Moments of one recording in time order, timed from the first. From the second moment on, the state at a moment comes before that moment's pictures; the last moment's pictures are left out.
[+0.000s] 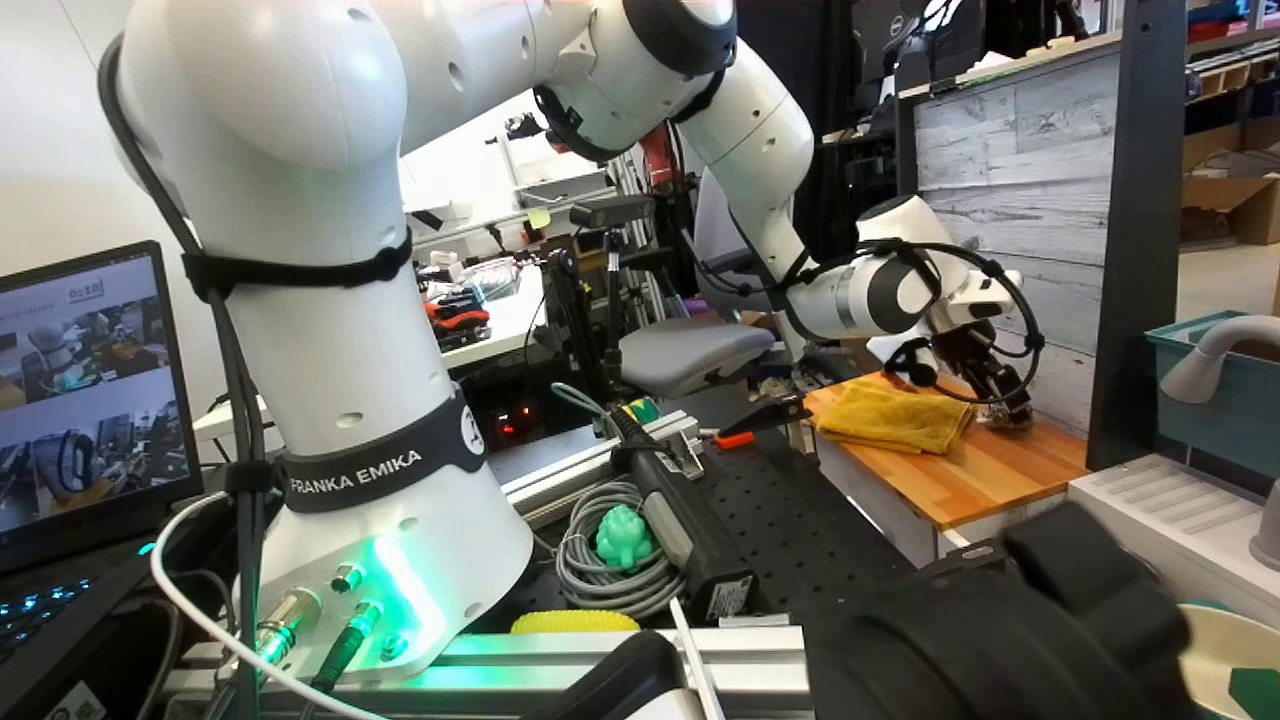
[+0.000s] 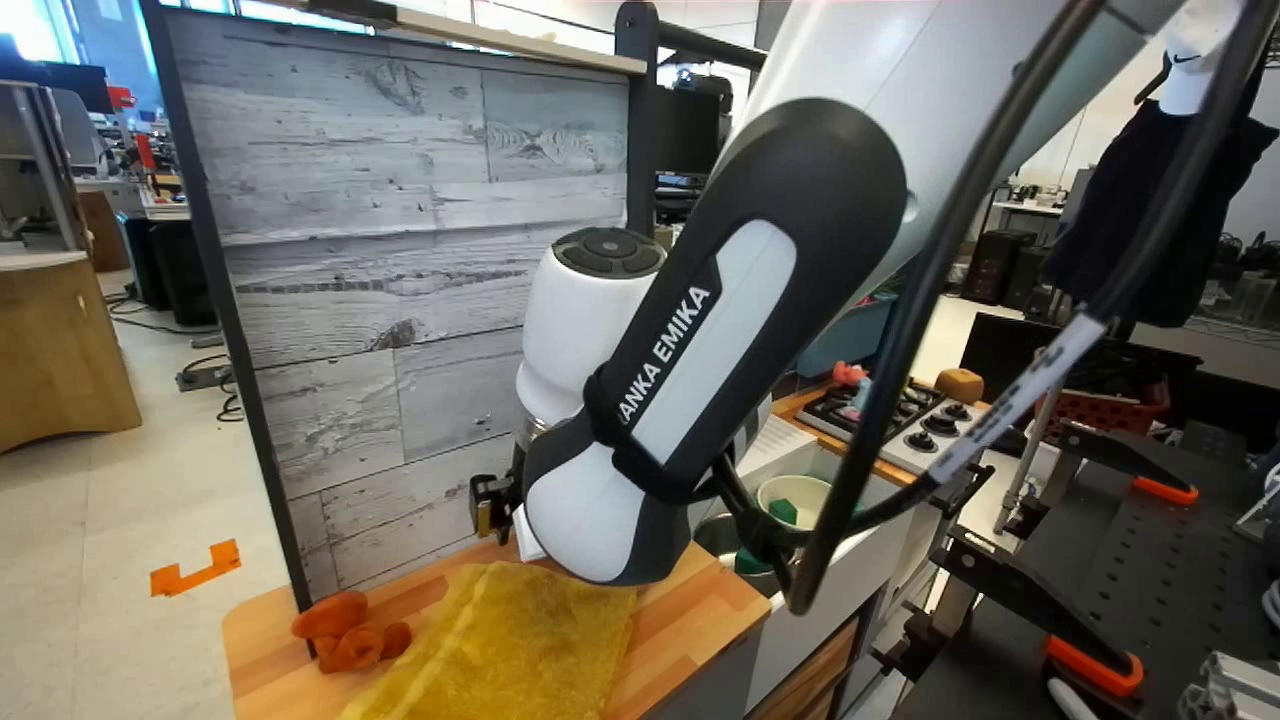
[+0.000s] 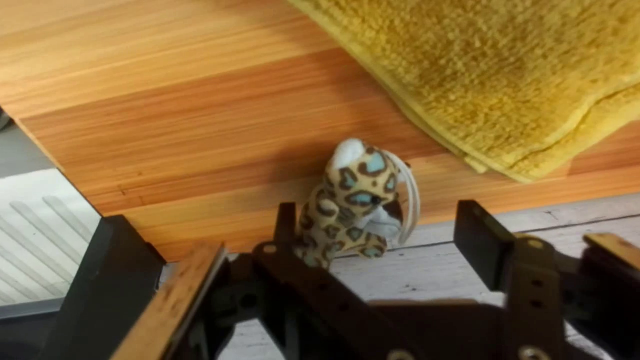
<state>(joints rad) 0.74 1.29 -0.36 -1.47 0.28 3.04 0.56</state>
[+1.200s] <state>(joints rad) 0.63 1.10 -0.42 -1.64 0.03 2.60 0.61</state>
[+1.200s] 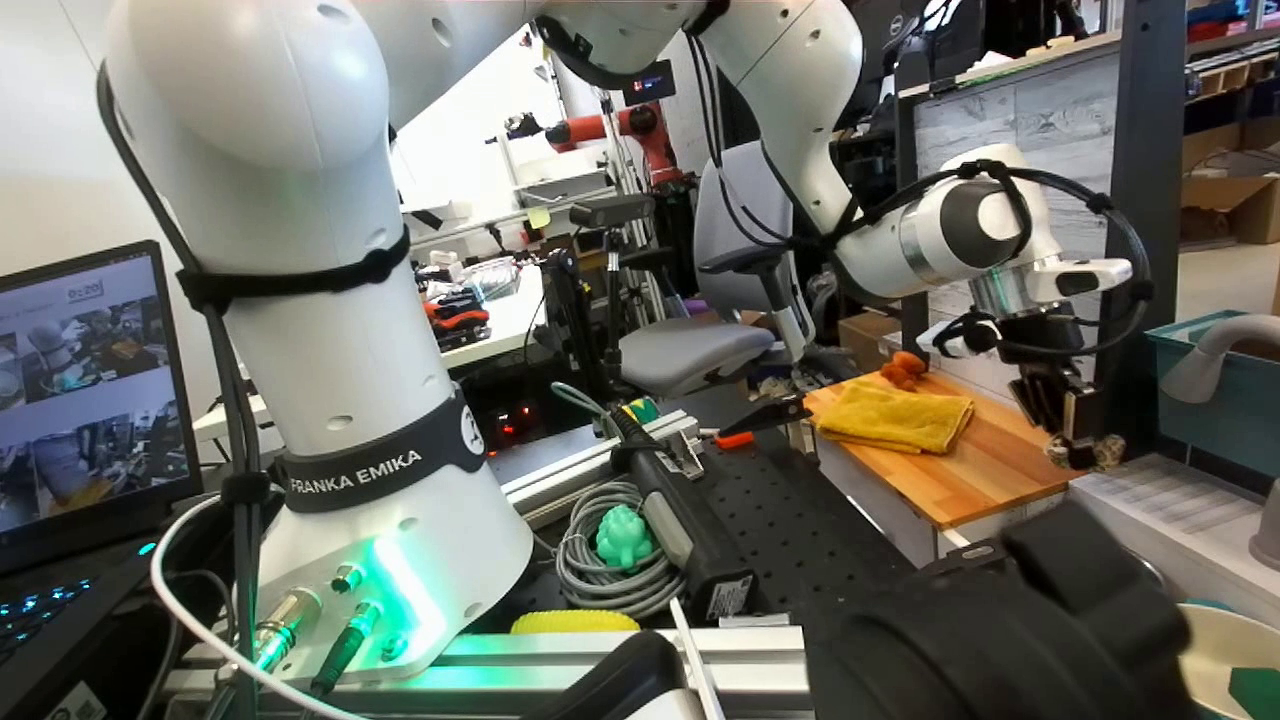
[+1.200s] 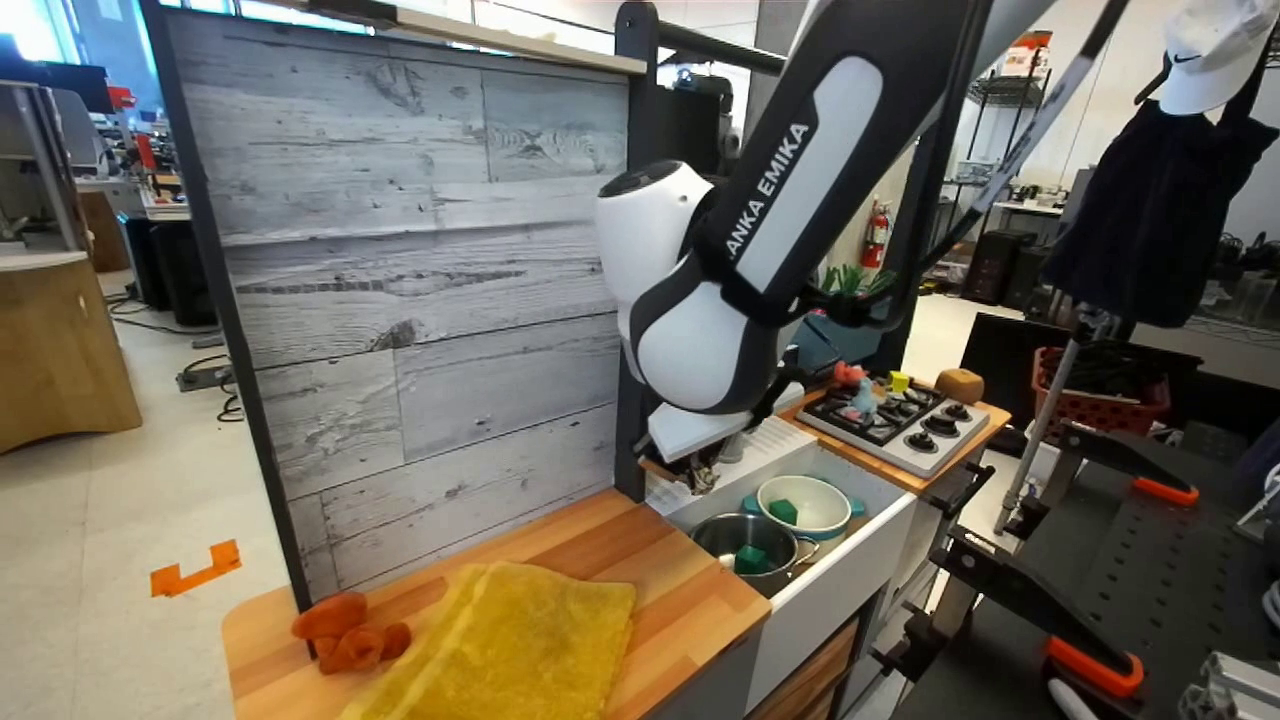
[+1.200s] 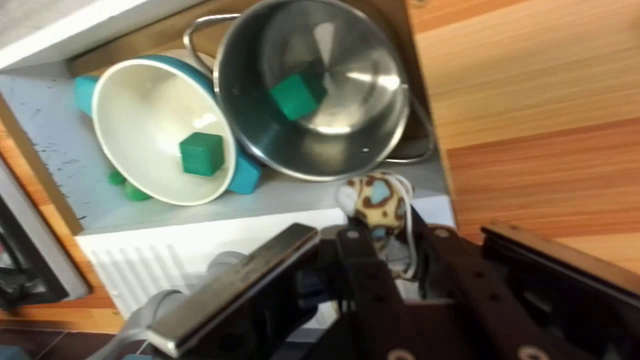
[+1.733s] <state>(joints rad) 0.62 1.09 -0.42 -1.70 -0.12 2.62 0.63</state>
